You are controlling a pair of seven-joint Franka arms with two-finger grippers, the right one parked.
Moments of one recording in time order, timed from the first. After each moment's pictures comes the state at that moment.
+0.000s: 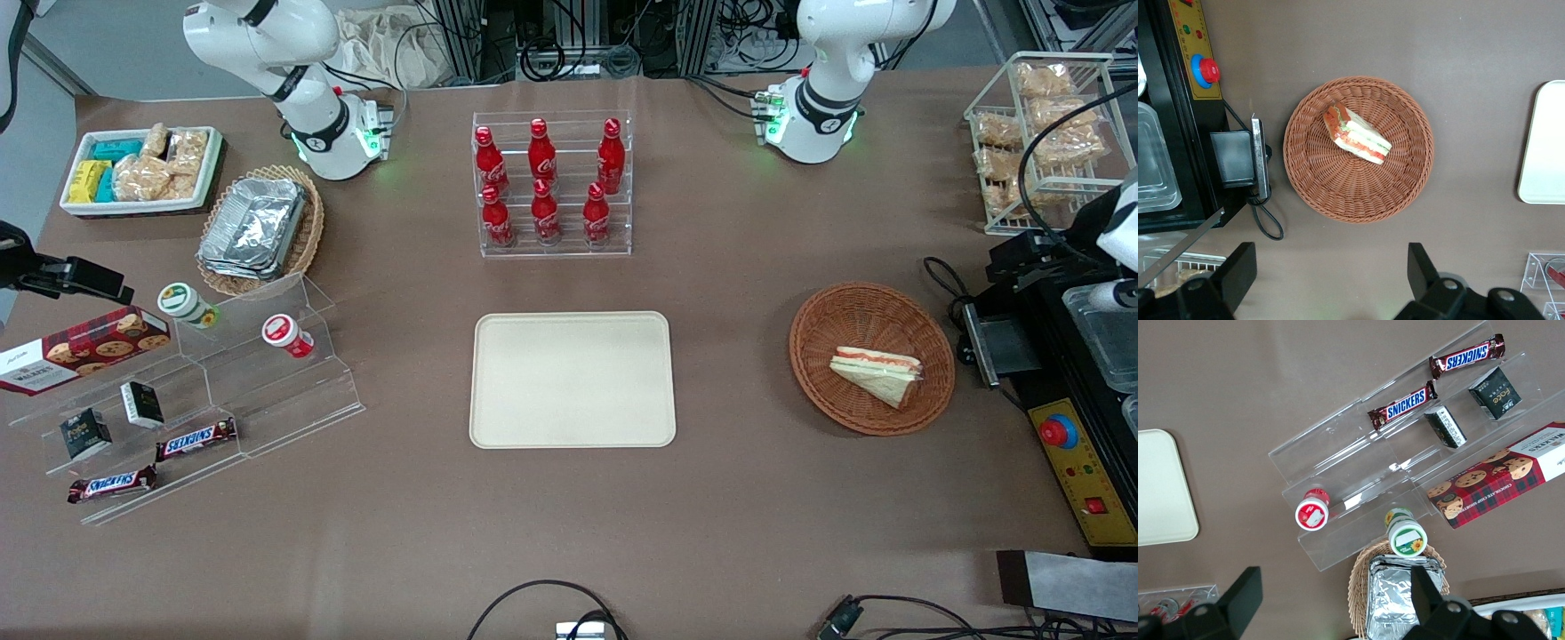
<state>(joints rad) 0.11 0.05 -0.05 -1.60 0.01 1.55 0.03</state>
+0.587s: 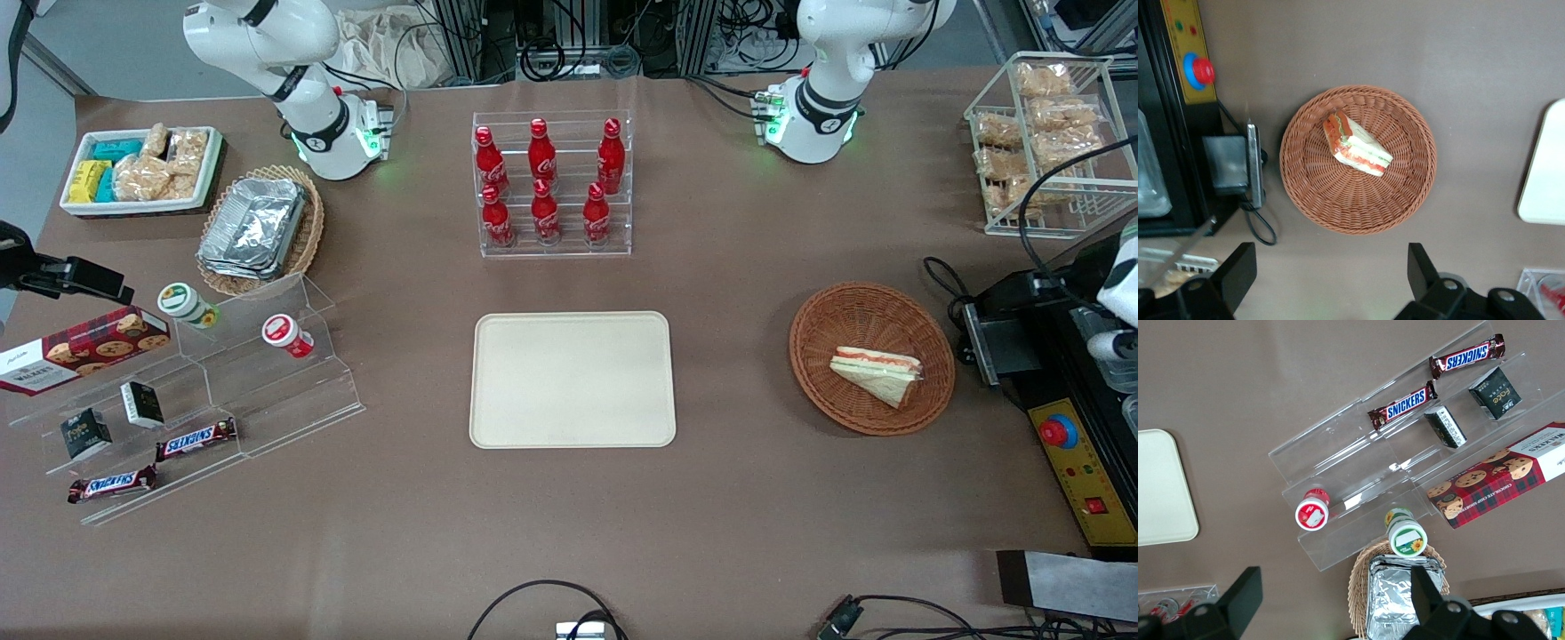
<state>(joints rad) 0.11 0.19 -0.05 -1.51 0.00 1.55 -0.07</state>
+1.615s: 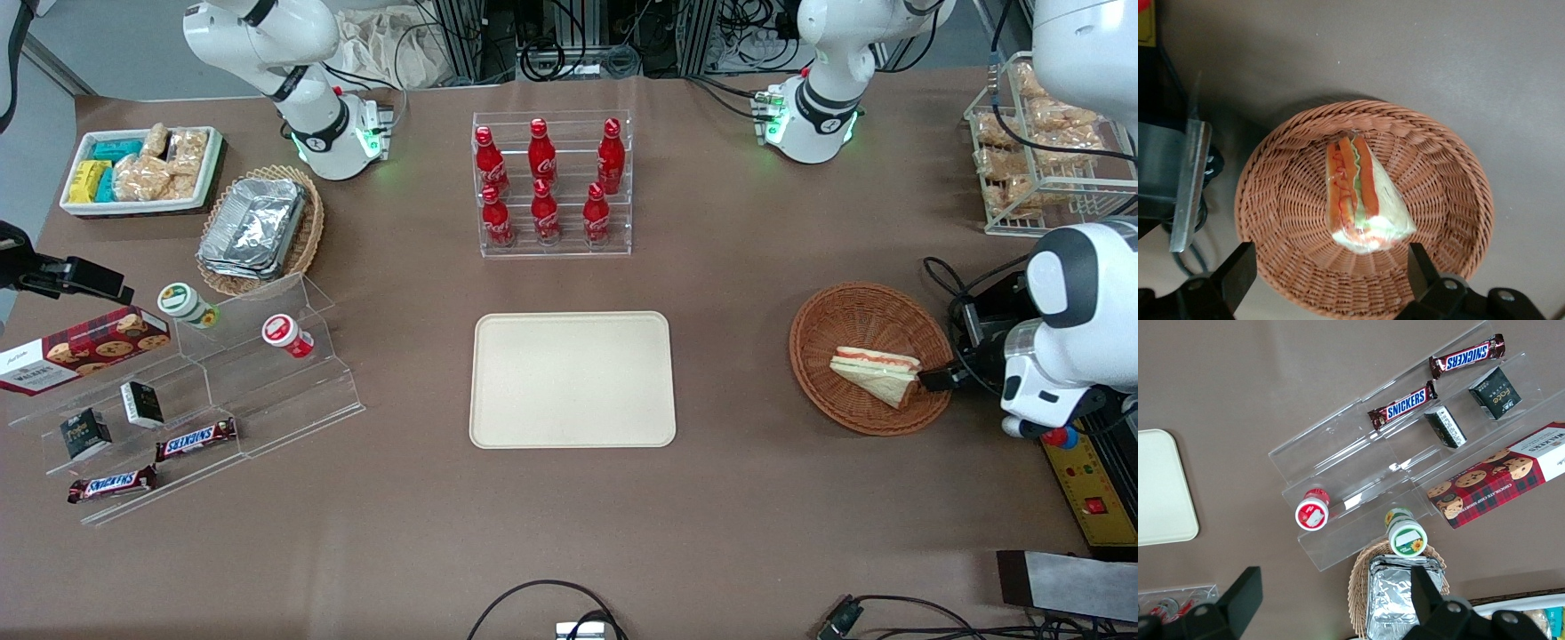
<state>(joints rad) 0.14 0.38 -0.04 -1.77 -0.01 1.94 -0.30</state>
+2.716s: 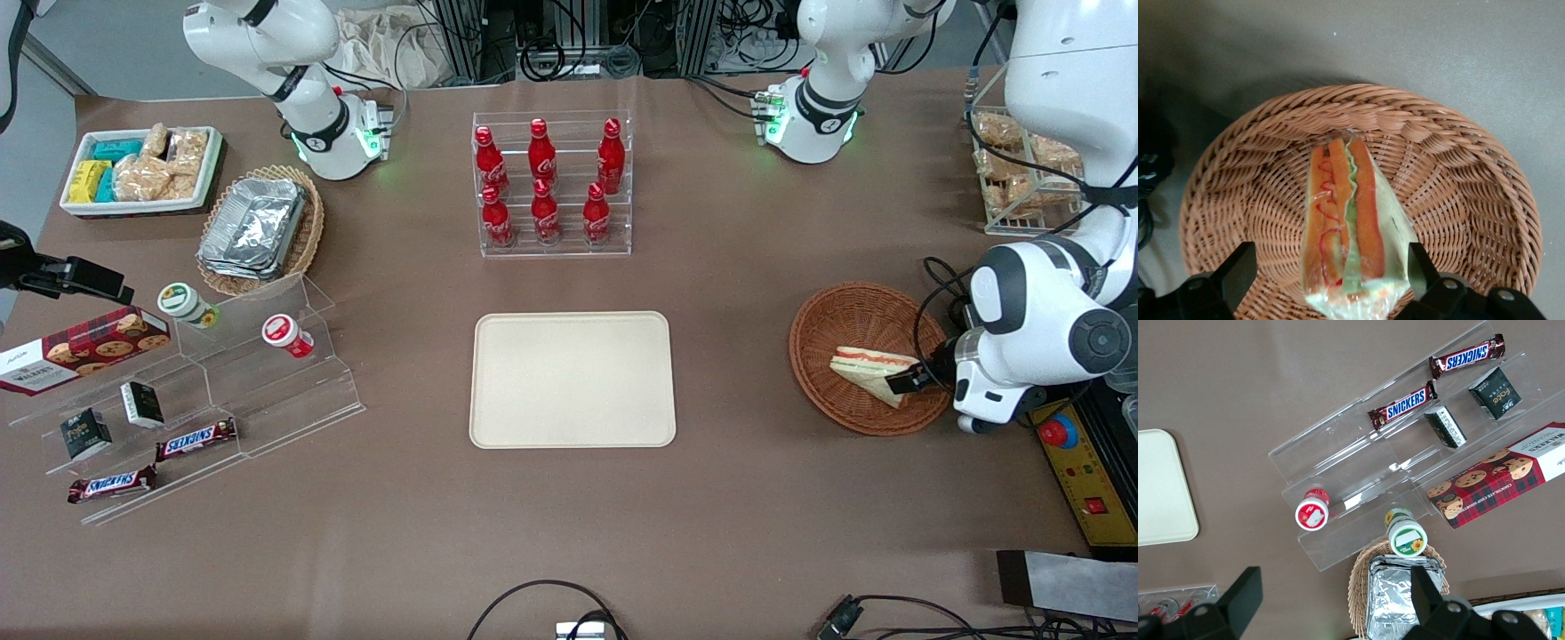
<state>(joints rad) 0.13 0.43 -0.05 -1.89 -0.01 2.13 -0.36</state>
